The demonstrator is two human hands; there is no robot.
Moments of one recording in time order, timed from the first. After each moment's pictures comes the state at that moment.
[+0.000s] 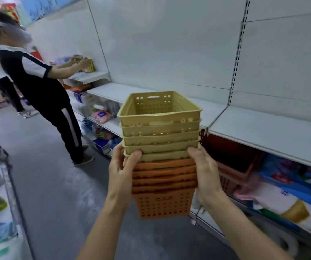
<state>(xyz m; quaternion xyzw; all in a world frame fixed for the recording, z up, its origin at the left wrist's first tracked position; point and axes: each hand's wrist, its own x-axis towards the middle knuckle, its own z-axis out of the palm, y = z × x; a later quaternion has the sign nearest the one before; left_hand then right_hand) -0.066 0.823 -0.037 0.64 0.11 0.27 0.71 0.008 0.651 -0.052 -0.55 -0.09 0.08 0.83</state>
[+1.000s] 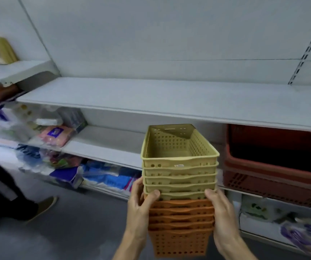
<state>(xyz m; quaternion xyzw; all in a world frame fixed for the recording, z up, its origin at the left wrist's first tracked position) 0.221 1.197 -0.239 0.65 0.08 0.01 0.75 0.204 1.011 -0.240 -0.59 0.19 -0.02 0.79</state>
